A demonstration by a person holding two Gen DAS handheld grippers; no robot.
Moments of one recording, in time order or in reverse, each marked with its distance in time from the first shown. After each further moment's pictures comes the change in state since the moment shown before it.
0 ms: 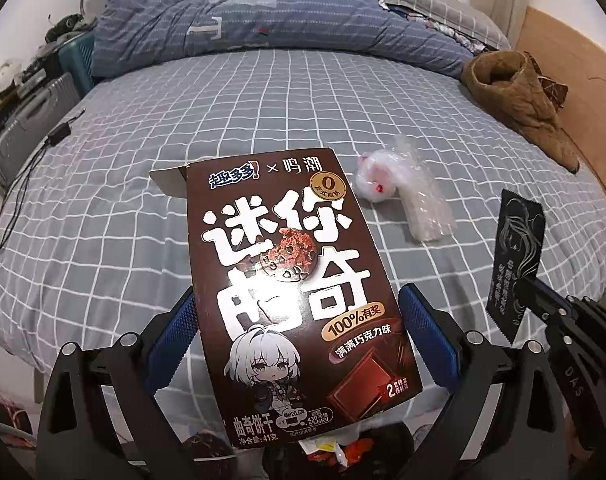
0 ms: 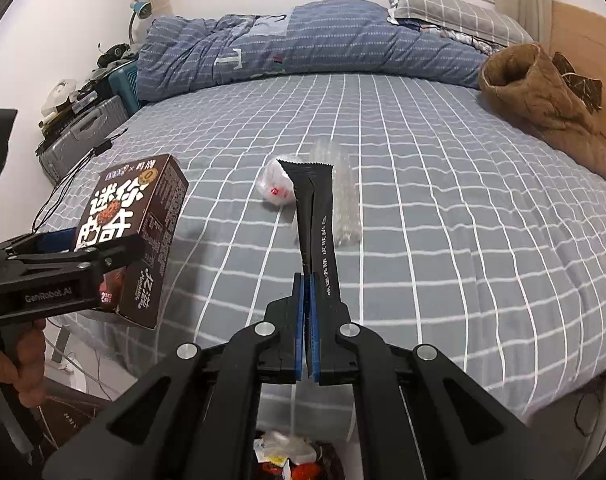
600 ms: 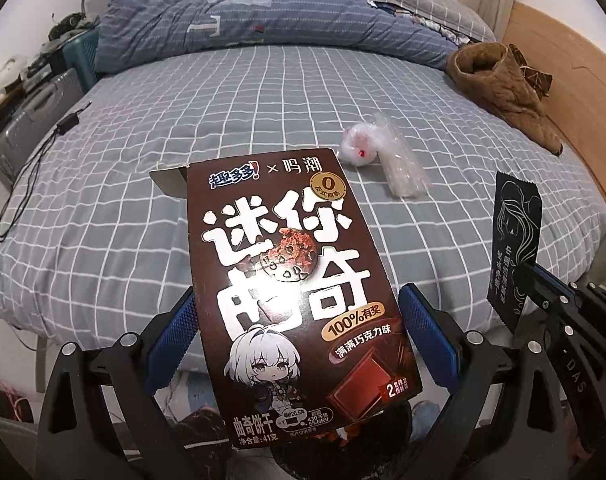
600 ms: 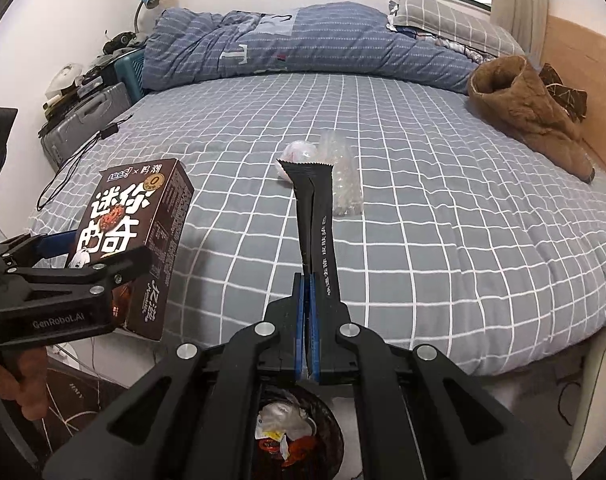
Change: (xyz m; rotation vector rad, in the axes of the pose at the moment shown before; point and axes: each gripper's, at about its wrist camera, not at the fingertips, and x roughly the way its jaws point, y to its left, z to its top) left arm -0.044 -0.007 -0.050 0.010 0.011 -0.020; right arm -0.055 0.031 -0.034 -0.033 0.008 -0.050
